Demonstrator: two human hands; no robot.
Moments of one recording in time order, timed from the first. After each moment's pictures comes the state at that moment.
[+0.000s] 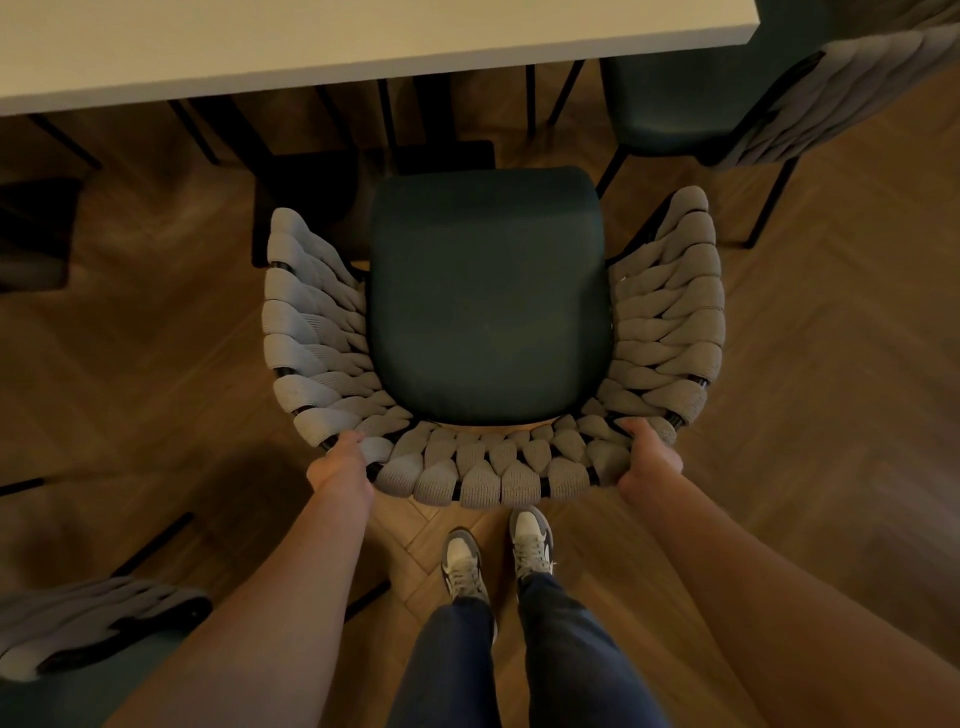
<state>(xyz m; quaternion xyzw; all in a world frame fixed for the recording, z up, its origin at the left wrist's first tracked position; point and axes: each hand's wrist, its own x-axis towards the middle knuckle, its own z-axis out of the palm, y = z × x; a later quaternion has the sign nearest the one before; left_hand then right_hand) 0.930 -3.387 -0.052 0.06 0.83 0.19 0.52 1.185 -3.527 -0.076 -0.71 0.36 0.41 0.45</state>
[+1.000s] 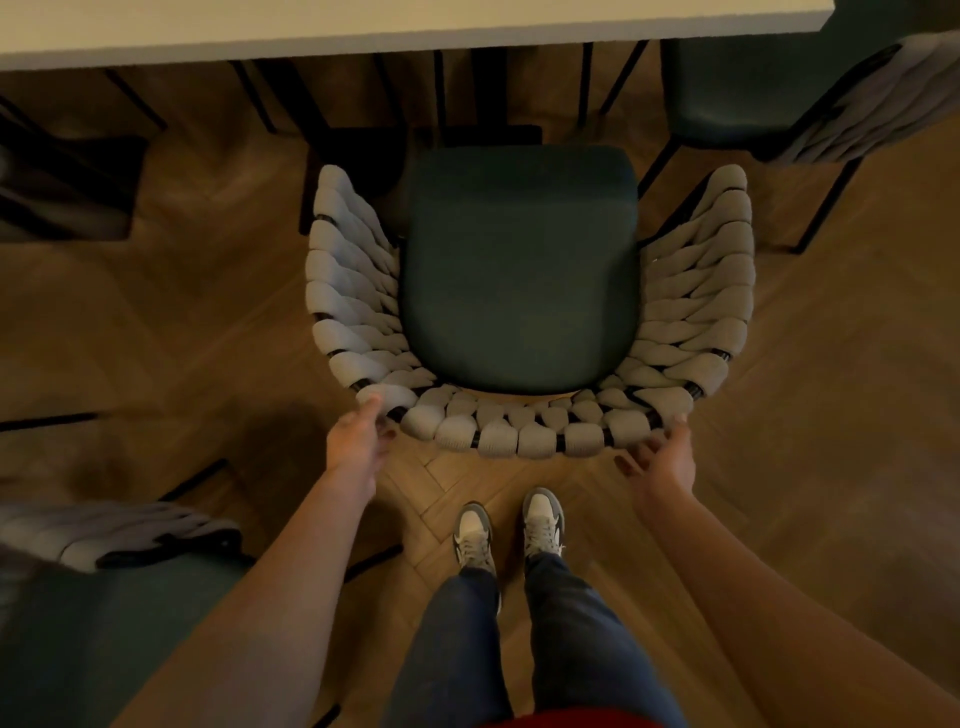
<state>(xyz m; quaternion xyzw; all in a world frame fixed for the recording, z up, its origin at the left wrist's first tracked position) 0.882 -3.412 -0.039 0.19 0.75 0.17 0.61 1.151 -3.562 -0.072 -0.70 0.26 0.42 0.52</state>
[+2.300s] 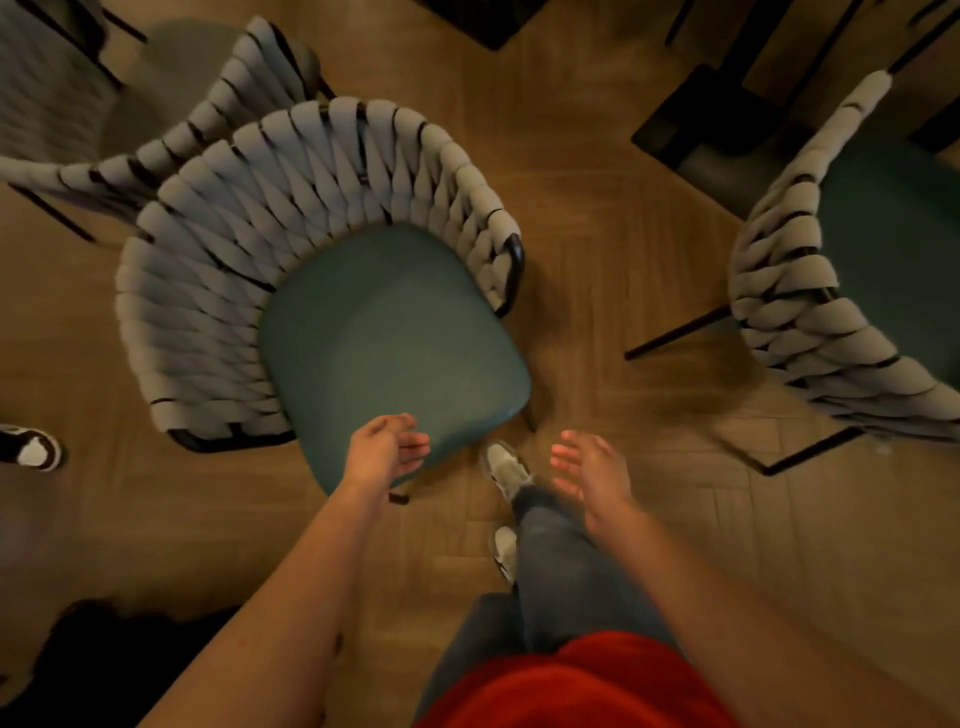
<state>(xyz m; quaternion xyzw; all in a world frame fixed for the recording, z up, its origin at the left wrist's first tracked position) 0.451 -3.745 -0.024 0.00 0.77 0.36 0.52 0.683 -3.700 -0.038 -0.70 -0.15 0.66 0.21</state>
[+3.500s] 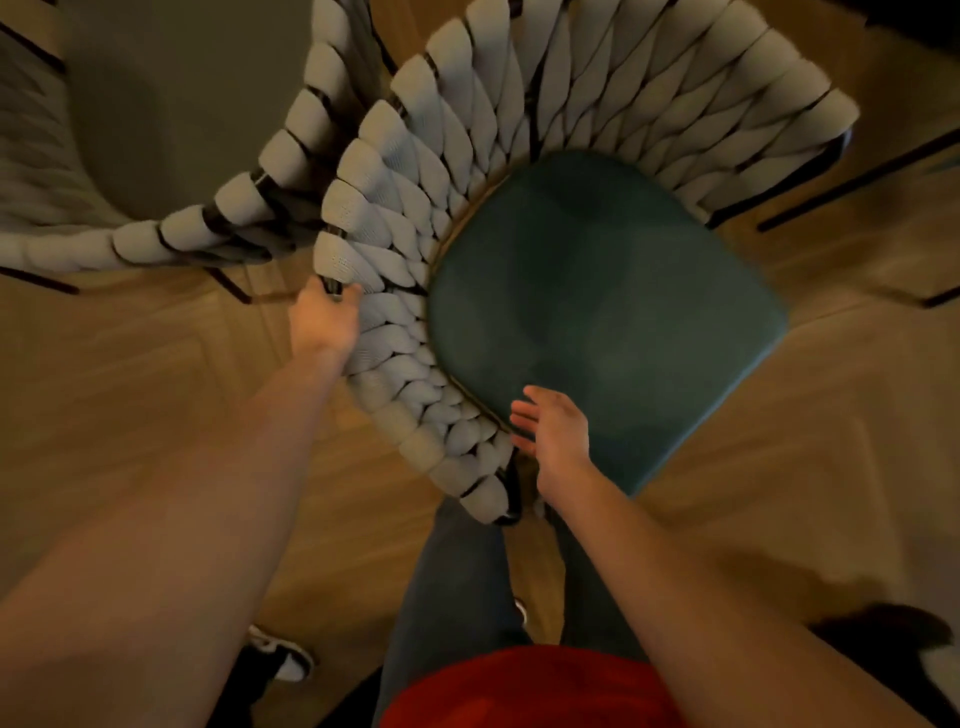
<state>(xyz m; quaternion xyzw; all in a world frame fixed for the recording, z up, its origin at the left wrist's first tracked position) -0.058 -3.589 -0.079 0.37 0.85 0.09 0.36 0.163 -3.703 -0.068 -0.75 0.04 0.62 0.25</state>
